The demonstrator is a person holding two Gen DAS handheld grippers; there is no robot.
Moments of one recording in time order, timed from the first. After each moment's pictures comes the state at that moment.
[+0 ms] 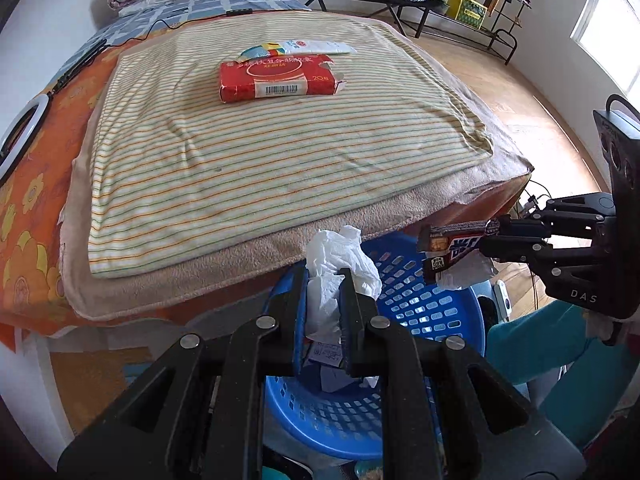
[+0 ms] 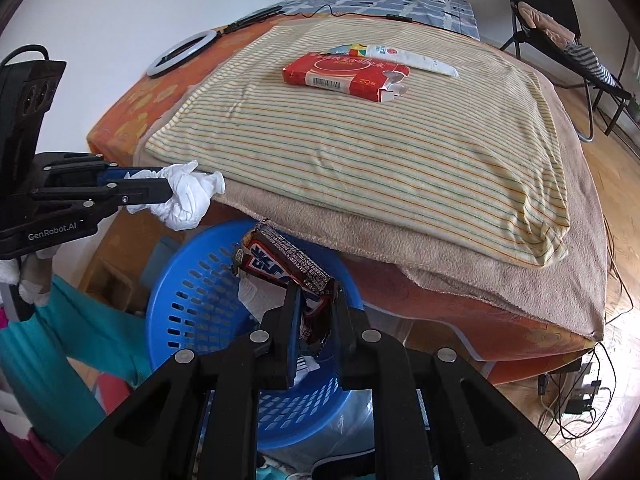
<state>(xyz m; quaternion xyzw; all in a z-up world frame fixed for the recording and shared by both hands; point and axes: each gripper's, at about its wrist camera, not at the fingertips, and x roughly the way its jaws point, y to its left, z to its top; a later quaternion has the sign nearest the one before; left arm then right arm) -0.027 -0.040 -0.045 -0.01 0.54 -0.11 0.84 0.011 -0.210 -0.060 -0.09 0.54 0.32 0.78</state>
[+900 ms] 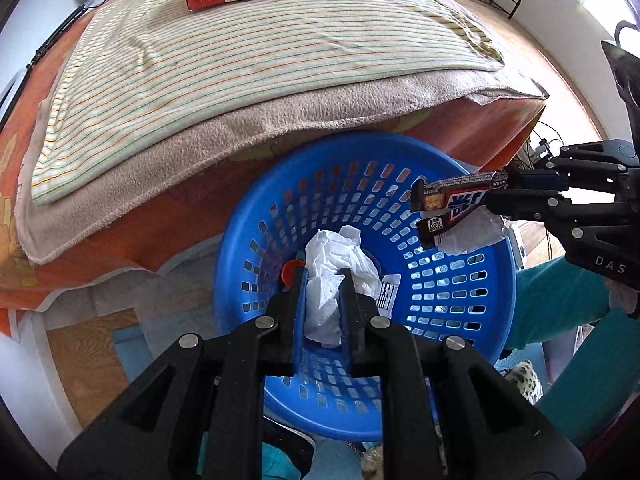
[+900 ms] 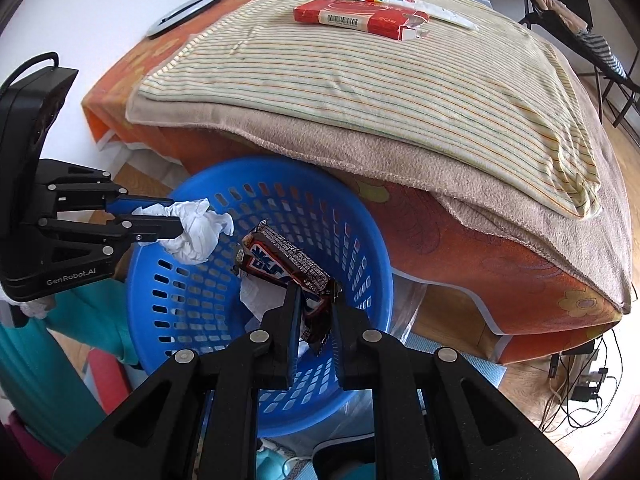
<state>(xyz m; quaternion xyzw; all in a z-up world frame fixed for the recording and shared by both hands) -0.054 -0.061 -0.109 0.02 0.61 -0.11 0.79 -0.011 -0.201 -0.103 -0.11 0.57 0.32 0.75</state>
